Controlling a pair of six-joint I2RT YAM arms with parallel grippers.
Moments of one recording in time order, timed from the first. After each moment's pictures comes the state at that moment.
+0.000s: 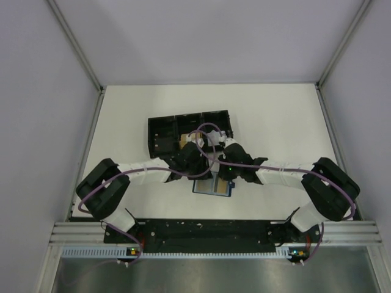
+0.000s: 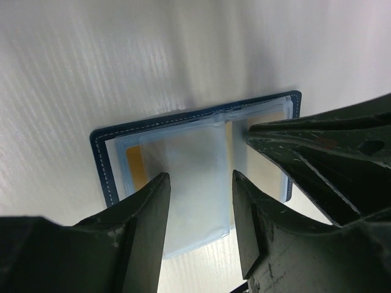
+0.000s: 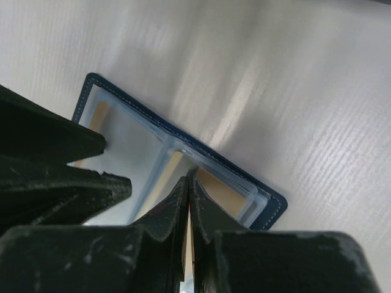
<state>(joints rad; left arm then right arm) -0.81 1.57 0.79 -0.08 0.07 -0.77 0.80 1.50 0.68 -0.03 0.02 0.51</state>
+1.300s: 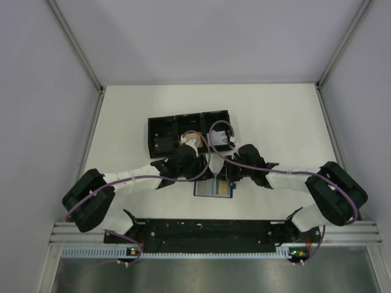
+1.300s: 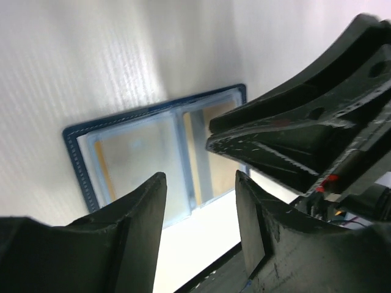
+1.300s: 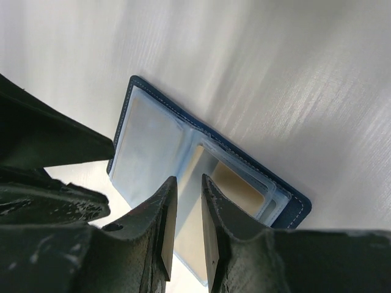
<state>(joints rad) -0.83 1.42 0.69 0.03 0.12 -0.87 0.67 1.46 0.52 0.23 -0.29 0.61</state>
